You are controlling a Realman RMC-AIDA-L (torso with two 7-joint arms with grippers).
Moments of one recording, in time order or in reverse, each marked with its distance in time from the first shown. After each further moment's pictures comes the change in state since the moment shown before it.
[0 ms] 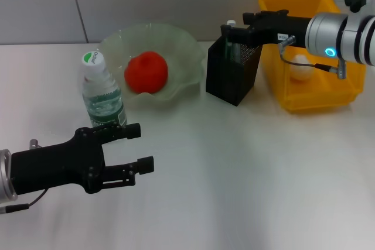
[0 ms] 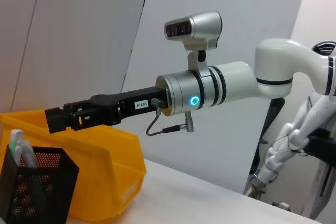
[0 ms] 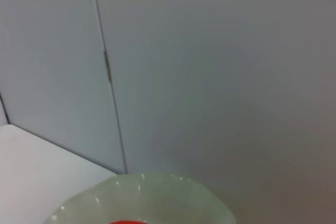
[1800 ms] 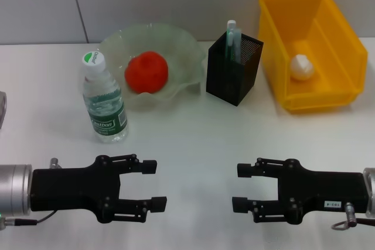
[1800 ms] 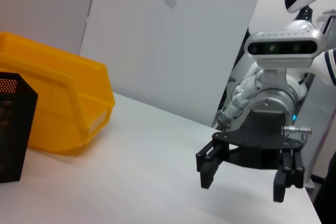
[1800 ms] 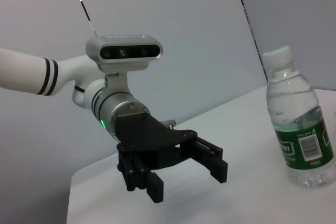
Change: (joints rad) left arm -0.057 0.014 0.079 -0.040 0.131 -0.043 -0.007; right arm -0.274 -0.034 0.159 0.292 0.068 -0.848 -0.535
